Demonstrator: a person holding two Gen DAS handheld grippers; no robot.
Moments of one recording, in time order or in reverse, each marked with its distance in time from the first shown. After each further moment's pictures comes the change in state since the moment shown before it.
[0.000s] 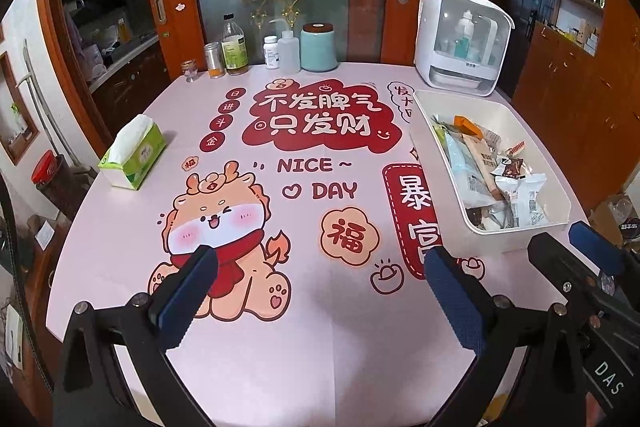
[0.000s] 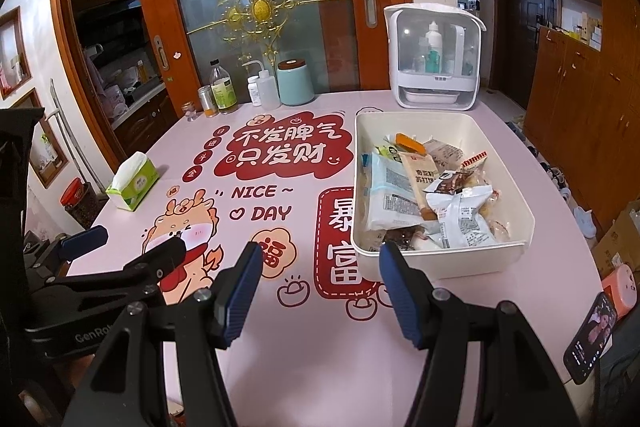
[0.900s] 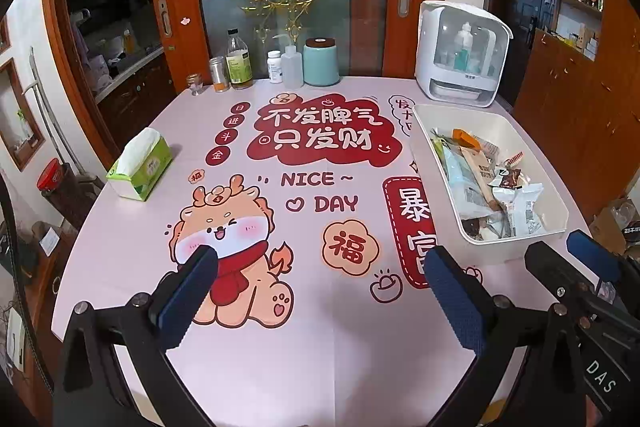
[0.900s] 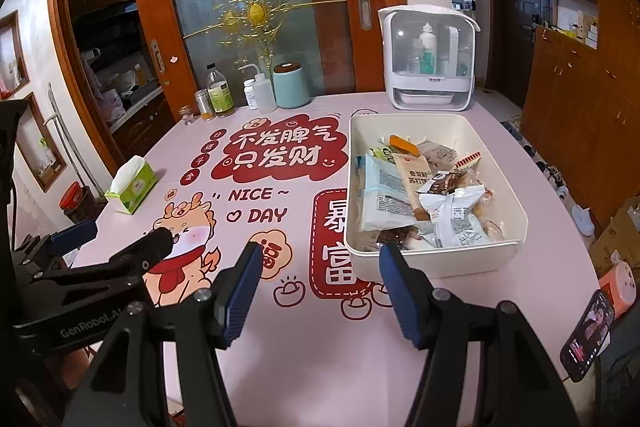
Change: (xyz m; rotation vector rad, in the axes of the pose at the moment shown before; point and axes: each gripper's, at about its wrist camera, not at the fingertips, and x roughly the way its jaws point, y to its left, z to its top) left arm -0.015 -0.006 0.003 0.011 -0.044 0.015; right arm -0.006 -0.006 -0.002 0.004 -0.010 -0.009
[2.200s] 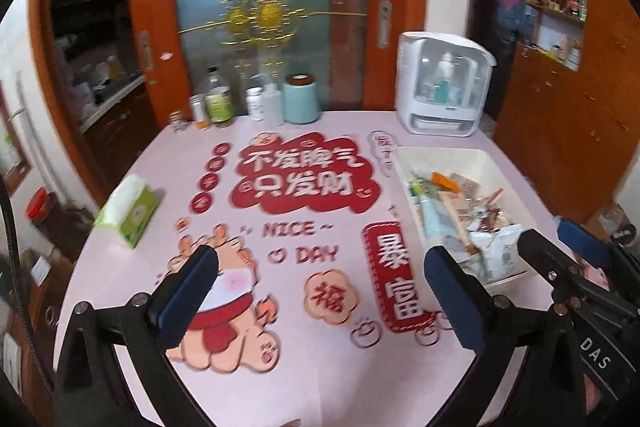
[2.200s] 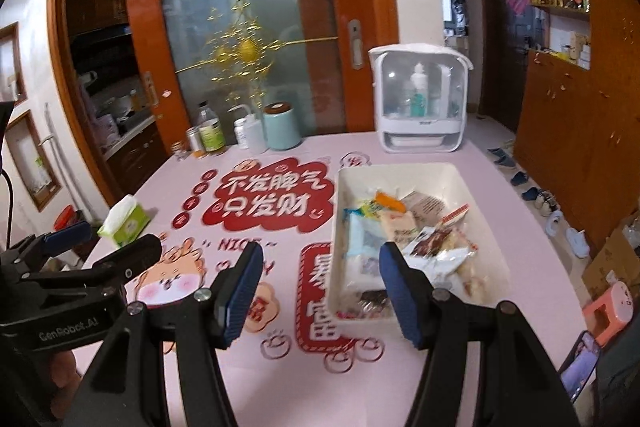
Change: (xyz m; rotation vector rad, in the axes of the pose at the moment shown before) left arm -0.015 -0.003 0.050 0.021 -0.082 -0.034; right arm -0.004 -0.017 0.048 0.001 -0.096 -0.006
